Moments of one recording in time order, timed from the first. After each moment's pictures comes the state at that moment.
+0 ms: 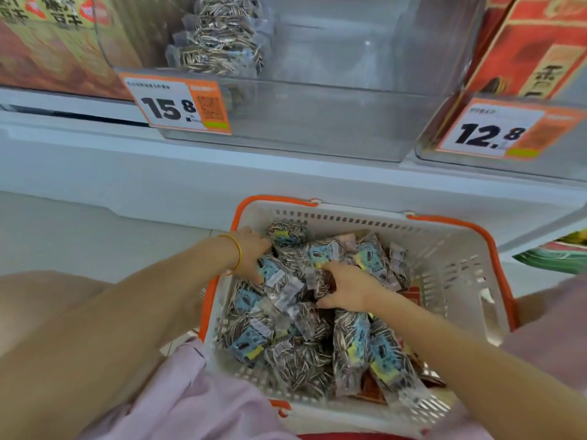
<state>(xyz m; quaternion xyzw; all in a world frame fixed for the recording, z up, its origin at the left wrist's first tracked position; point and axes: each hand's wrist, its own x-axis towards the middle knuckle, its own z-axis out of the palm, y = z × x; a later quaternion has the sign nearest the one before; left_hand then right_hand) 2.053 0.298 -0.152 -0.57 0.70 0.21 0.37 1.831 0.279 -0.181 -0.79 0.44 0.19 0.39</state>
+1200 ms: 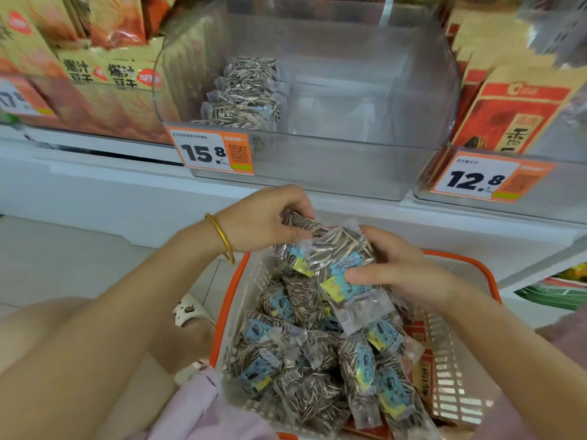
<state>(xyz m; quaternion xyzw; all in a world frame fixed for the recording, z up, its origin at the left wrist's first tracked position) 2.044 0.301 -0.013 -0.58 0.73 0.30 -0.22 1.814 0.274 -0.036 -0.66 0.30 -0.16 0.67</state>
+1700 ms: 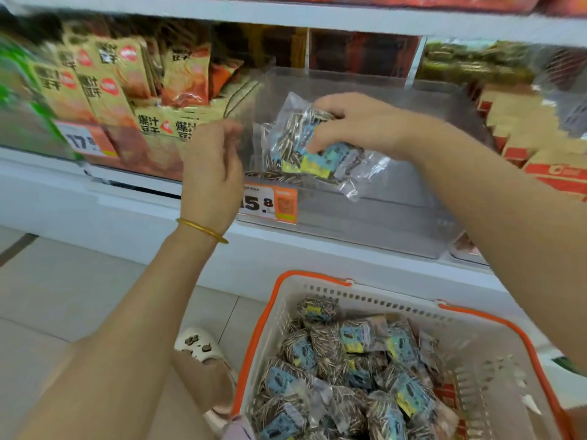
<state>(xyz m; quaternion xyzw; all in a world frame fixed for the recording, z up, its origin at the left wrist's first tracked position) 2.132 0.288 0.035 -0.64 0.54 -0.11 -0.53 1.963 0.172 0.121 -0.88 0.27 -0.11 0.36</state>
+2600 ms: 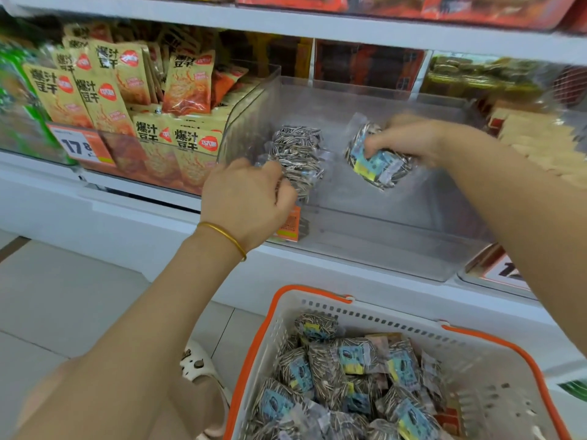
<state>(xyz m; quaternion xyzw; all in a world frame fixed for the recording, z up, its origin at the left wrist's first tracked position) 2.110 0.277 0.041 -0.75 0.60 -0.19 -0.21 1.947 0.098 0.100 -0.77 0.51 -0.10 0.37</state>
